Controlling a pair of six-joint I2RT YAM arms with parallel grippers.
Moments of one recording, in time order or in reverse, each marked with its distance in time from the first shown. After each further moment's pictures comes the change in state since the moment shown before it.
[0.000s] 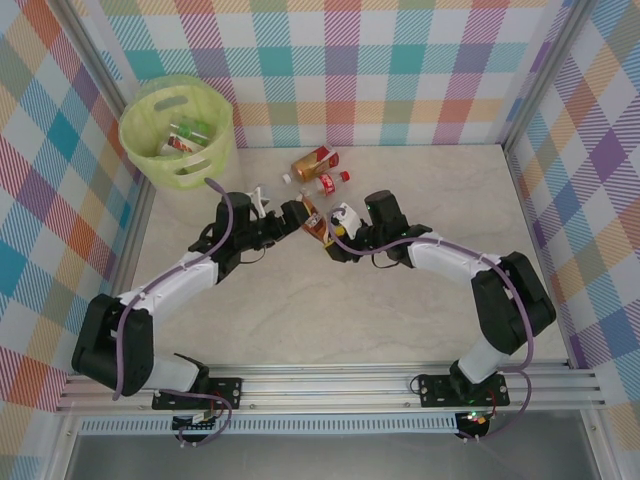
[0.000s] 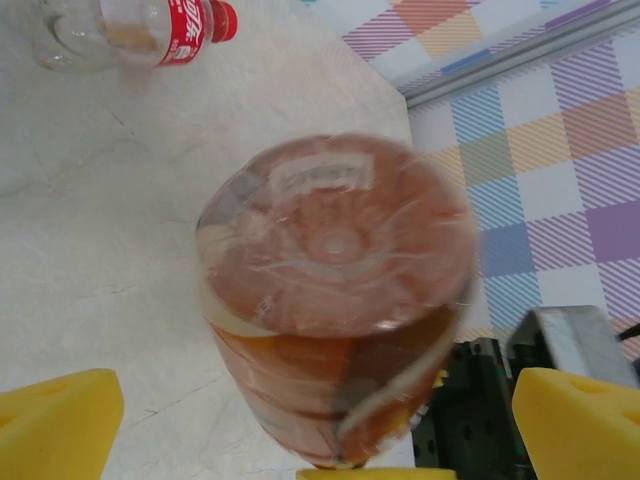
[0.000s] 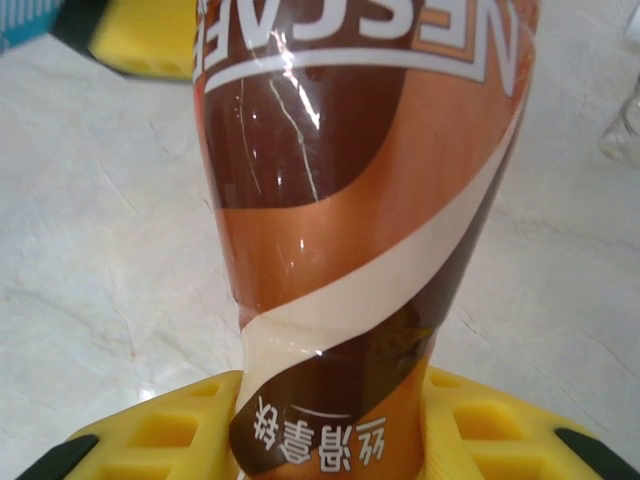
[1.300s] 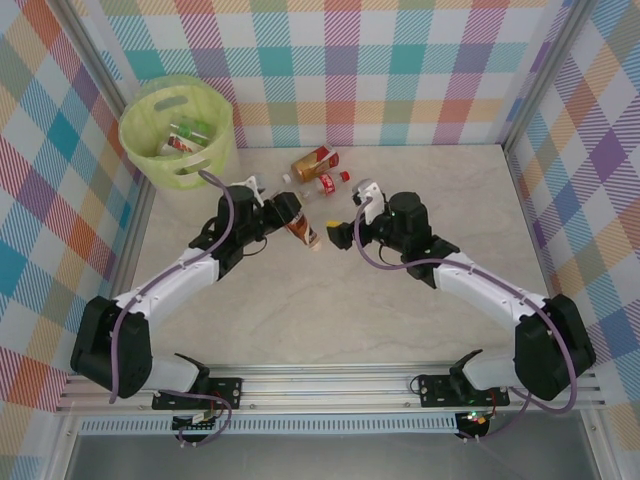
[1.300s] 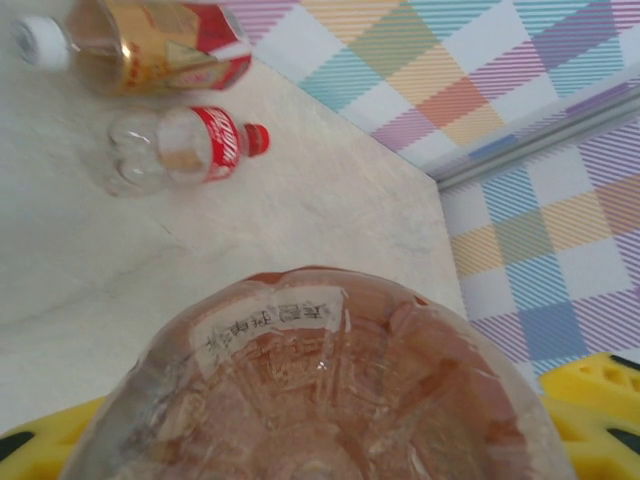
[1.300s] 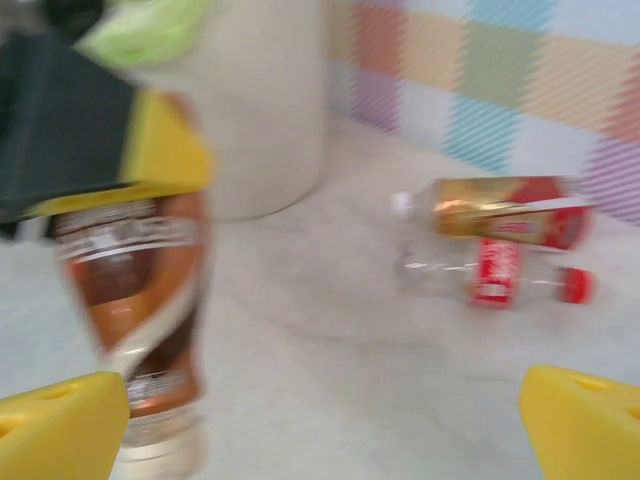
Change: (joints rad) left arm -0.023 -0.031 0.074 -0.054 -0.249 0.055; right arm 0.015 -0.289 -0.138 0.249 0.370 0.232
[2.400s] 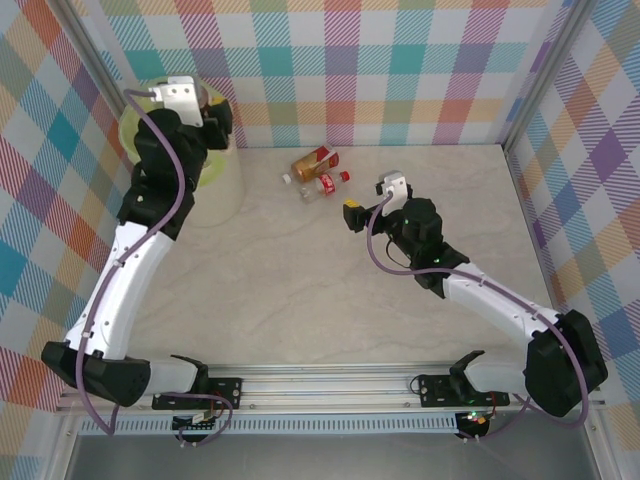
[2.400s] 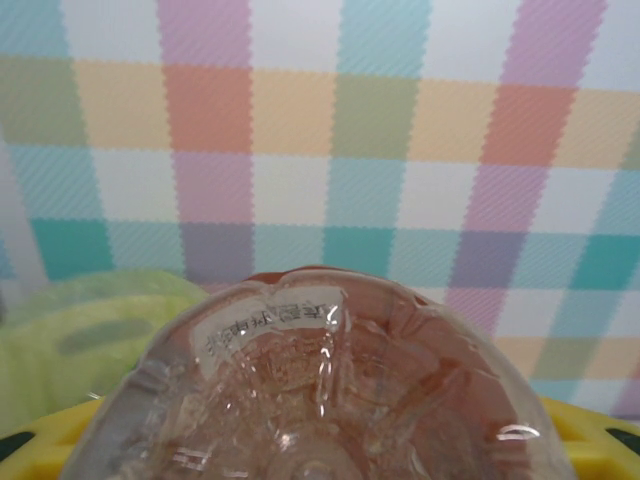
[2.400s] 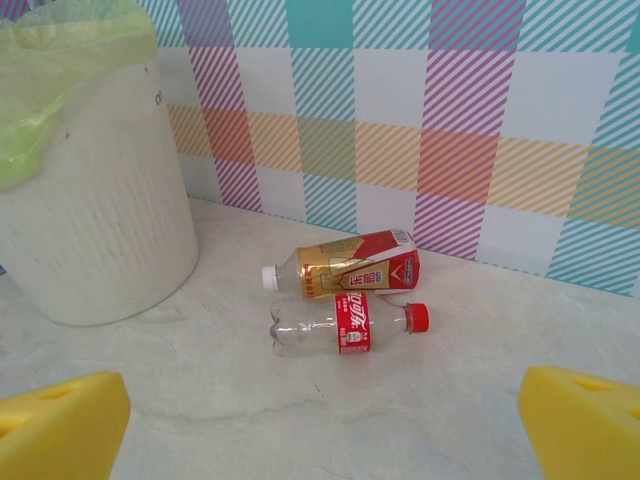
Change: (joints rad) left arm 0.151 -0.033 0.688 -0.315 -0.432 0.803; right arm 0.000 -0.090 -0.060 0.114 0.255 0.064
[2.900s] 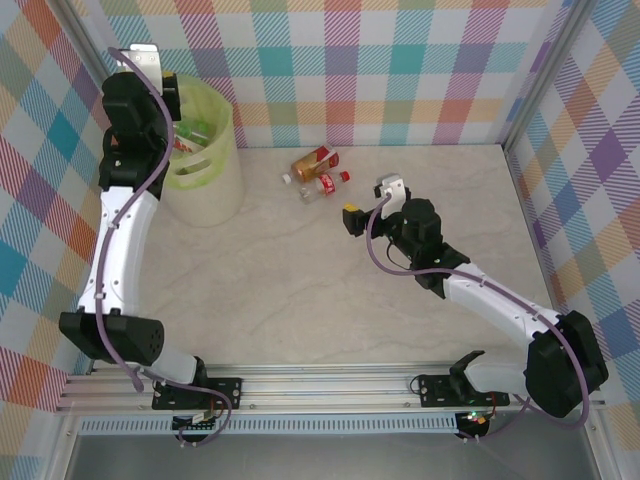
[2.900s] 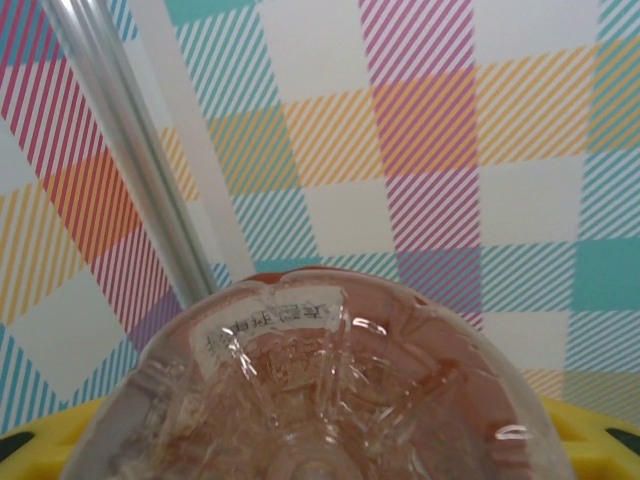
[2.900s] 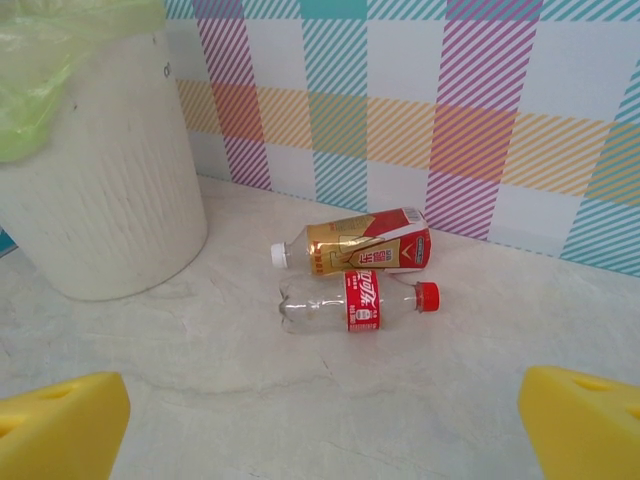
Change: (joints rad) left arm 0.245 0.209 0.224 -0.037 -0.057 0.245; right arm 0.000 -0.003 0.000 -0.053 -0.027 0.001
